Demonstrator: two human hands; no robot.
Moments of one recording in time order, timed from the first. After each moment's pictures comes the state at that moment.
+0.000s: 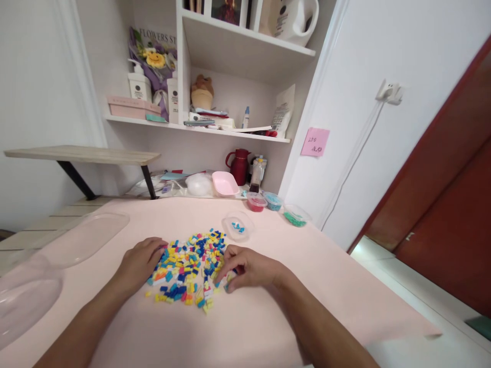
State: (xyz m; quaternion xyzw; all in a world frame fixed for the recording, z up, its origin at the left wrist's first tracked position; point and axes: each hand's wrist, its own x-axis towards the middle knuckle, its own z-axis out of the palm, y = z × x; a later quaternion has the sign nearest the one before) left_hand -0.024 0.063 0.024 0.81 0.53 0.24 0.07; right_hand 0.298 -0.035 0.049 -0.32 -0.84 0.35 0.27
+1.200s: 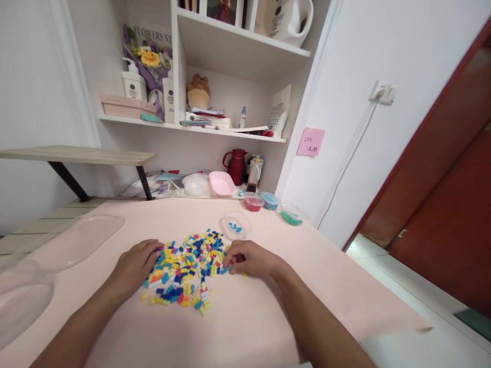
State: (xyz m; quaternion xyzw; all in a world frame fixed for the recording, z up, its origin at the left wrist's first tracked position) left_hand -0.026 0.064 0.023 0.82 0.52 0.23 0.06; right_hand 0.317 -0.023 0.041 -0.44 -0.79 0.34 0.27
